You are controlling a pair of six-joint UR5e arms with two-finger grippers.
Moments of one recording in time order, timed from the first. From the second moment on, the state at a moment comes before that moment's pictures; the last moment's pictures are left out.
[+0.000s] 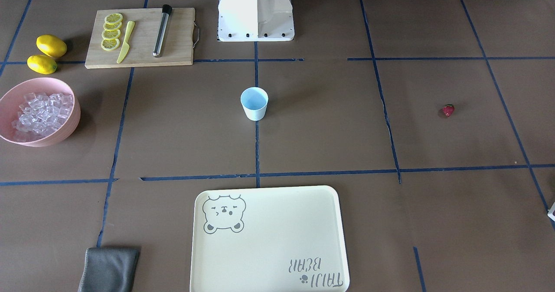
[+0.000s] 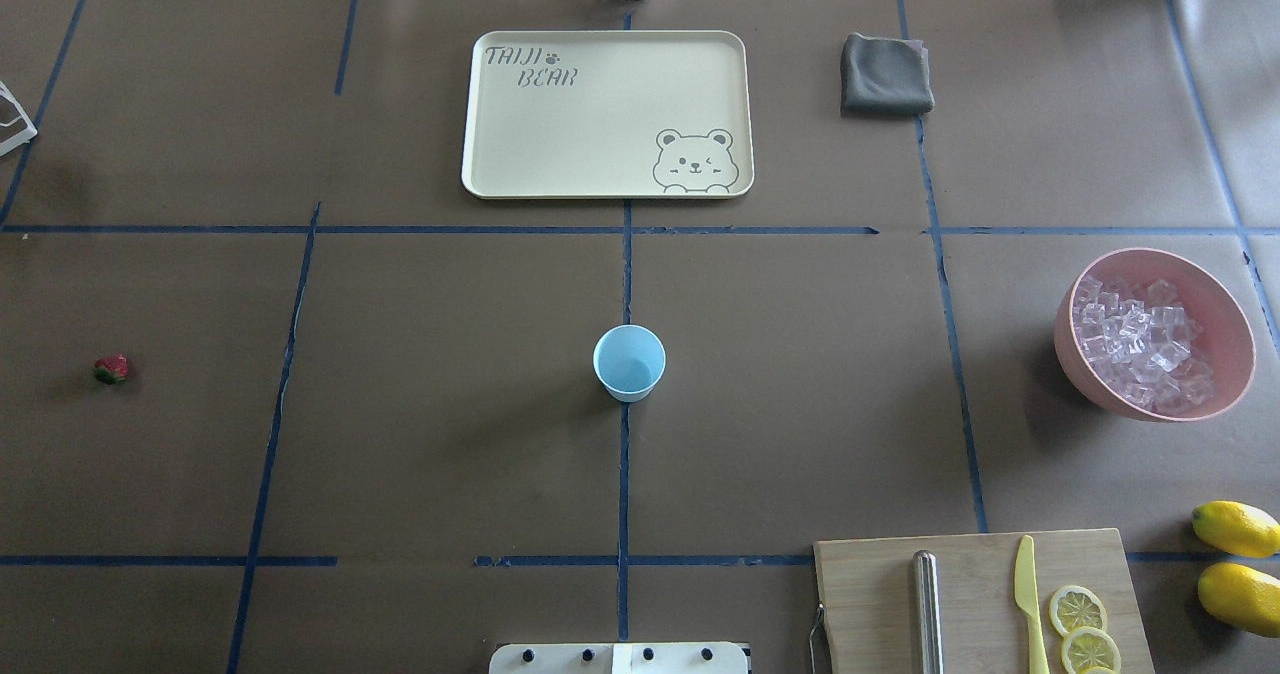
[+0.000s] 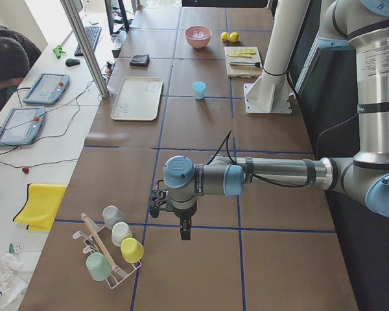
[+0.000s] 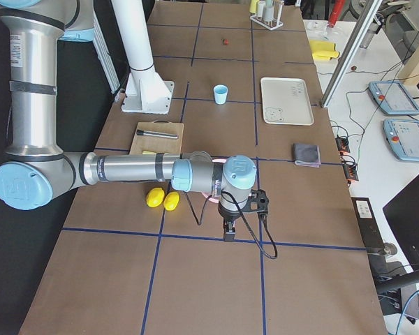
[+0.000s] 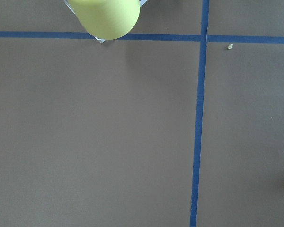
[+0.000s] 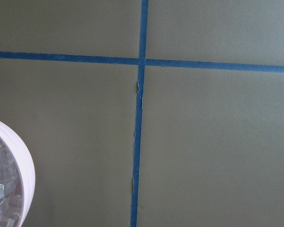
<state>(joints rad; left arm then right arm) -1.56 -1.41 -1.74 -1.54 -2.29 -0.04 1.56 -1.65 1.72 -1.69 2.31 -0.05</state>
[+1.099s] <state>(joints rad) -1.56 -1.40 -1.74 -1.54 -2.29 -0.04 1.52 -1.62 1.74 -1.69 2.32 -0.05</state>
